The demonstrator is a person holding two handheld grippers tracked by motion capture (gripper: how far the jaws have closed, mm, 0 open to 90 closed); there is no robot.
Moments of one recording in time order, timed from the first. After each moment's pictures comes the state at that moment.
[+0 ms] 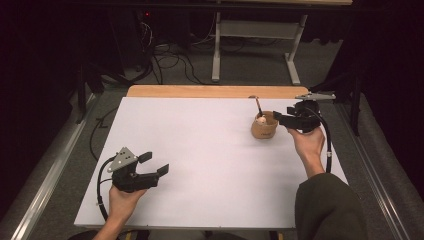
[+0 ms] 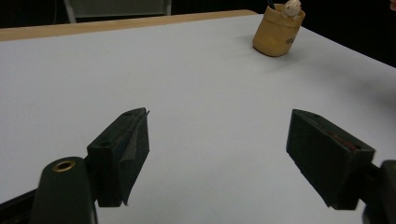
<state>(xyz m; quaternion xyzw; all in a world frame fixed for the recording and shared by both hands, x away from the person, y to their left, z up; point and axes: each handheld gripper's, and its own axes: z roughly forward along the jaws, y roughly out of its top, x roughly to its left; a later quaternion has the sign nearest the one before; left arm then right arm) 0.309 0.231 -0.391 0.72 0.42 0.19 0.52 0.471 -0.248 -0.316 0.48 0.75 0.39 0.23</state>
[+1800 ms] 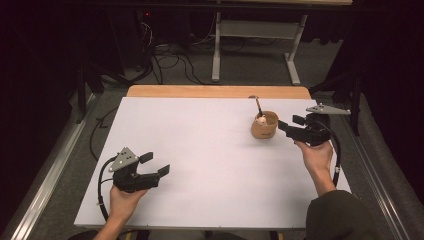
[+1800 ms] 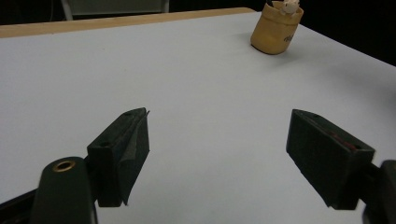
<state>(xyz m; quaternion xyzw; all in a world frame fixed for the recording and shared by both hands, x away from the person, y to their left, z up) 0.309 0.229 -0.392 0.72 0.42 0.18 0.52 0.430 -0.265 -0.319 0.47 0.74 0.44 0.22</state>
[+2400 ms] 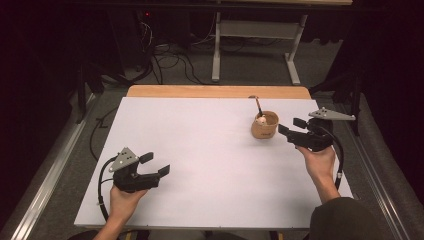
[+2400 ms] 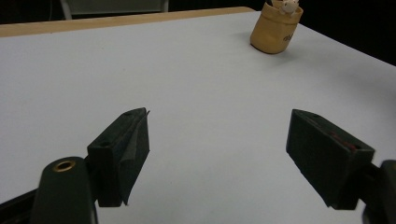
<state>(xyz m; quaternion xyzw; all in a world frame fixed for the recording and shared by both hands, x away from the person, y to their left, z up) 0.309 0.229 -0.392 0.73 0.42 0.18 0.52 0.413 -0.265 -0.316 0.45 0.74 0.46 0.22</state>
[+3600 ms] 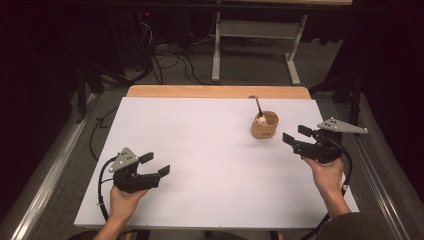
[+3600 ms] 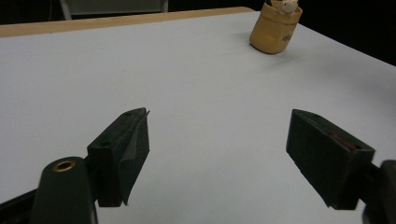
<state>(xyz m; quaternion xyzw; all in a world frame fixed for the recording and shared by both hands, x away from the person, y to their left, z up) 0.309 0.229 -0.392 0.73 0.42 0.18 0.52 0.379 -0.275 -0.314 0.43 0.73 0.48 0.22</state>
